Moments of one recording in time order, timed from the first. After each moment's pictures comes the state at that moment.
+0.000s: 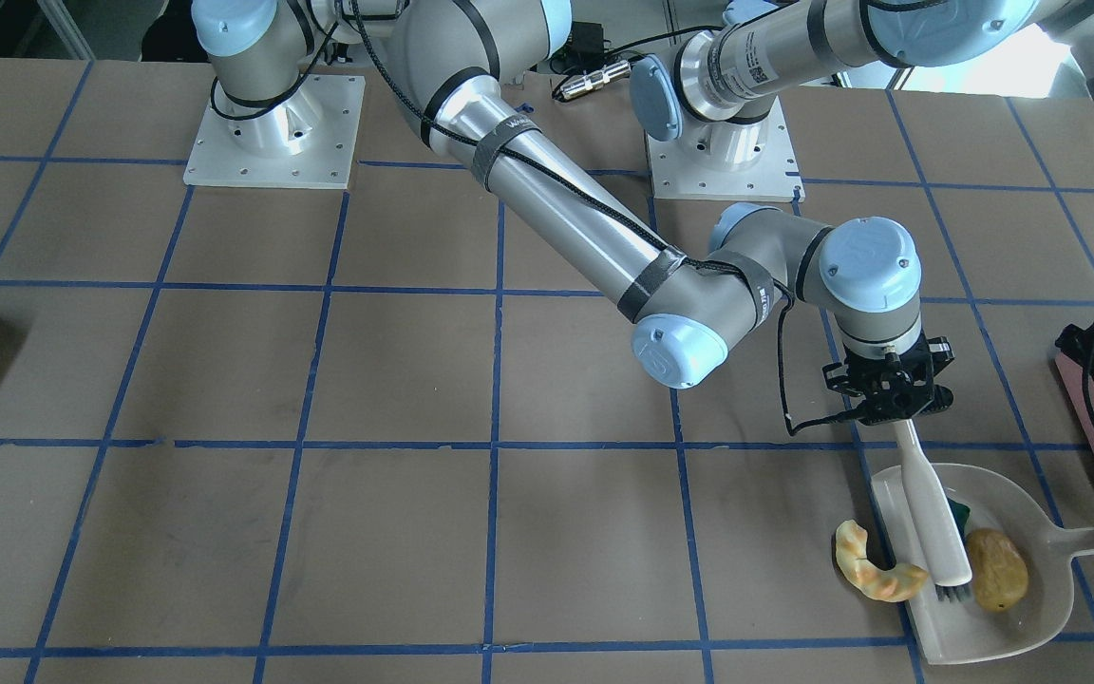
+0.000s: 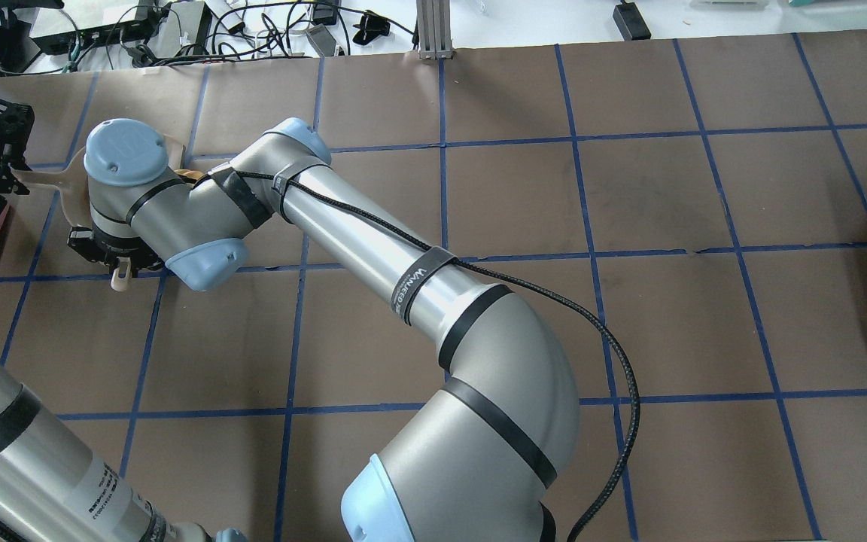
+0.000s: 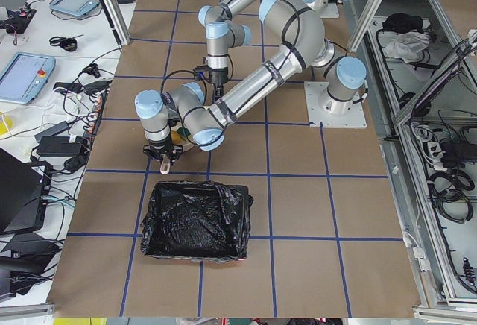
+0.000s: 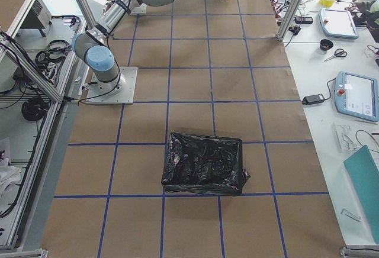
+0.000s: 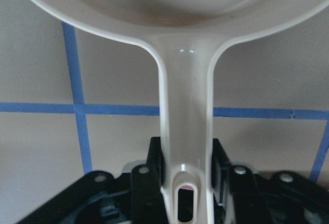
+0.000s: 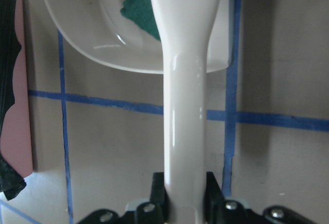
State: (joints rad) left arm -0.99 -2.29 -1.23 -1.09 1.68 2.14; right arm 2.36 -0.41 0.53 -2.10 -1.22 0.86
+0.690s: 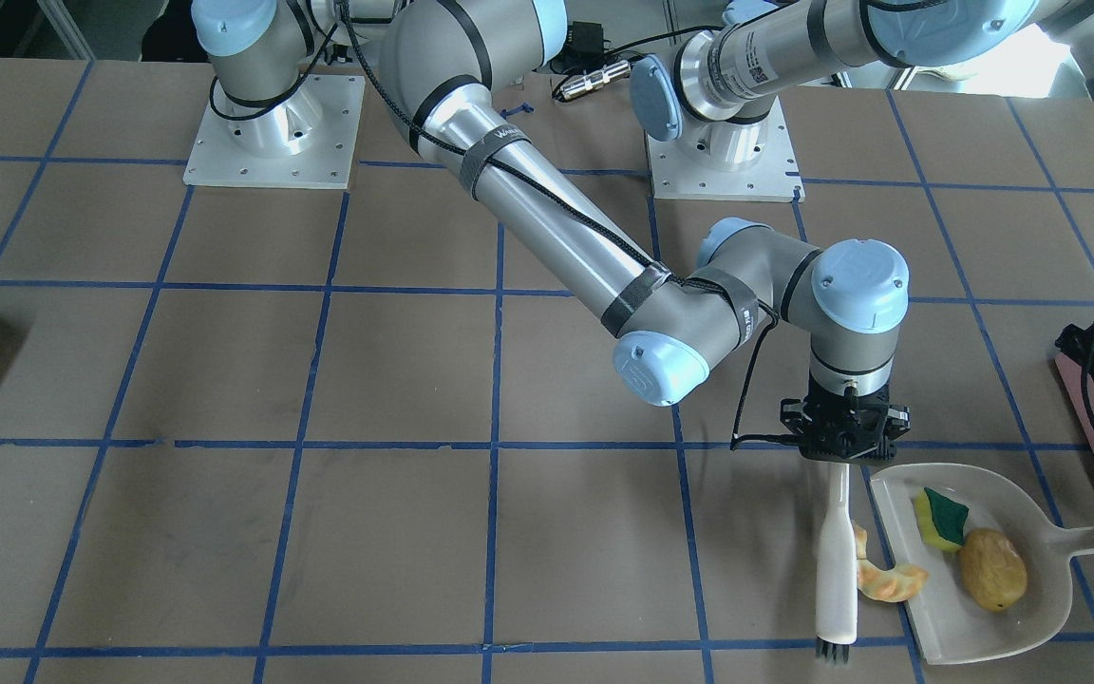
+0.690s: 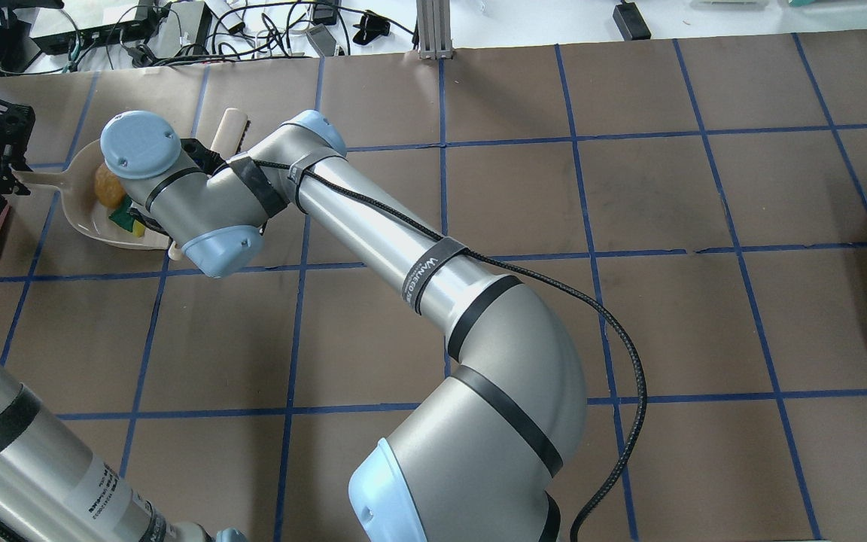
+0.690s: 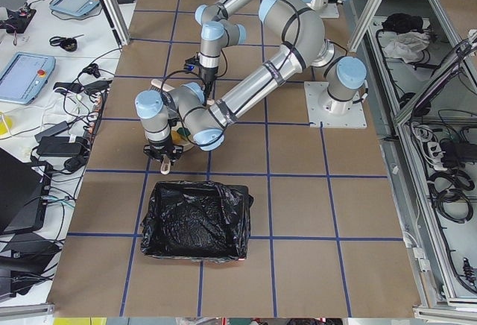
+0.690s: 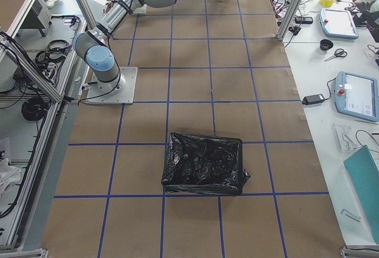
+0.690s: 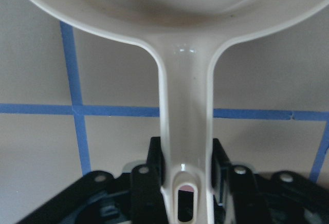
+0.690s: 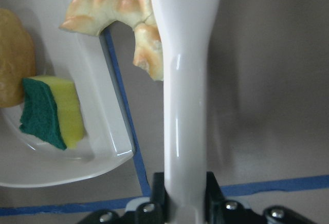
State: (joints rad) left arm -0.99 -2.29 -1.24 -1.09 1.68 2.14; right arm 2.33 -0.40 0.54 -2.04 -1.44 1.07
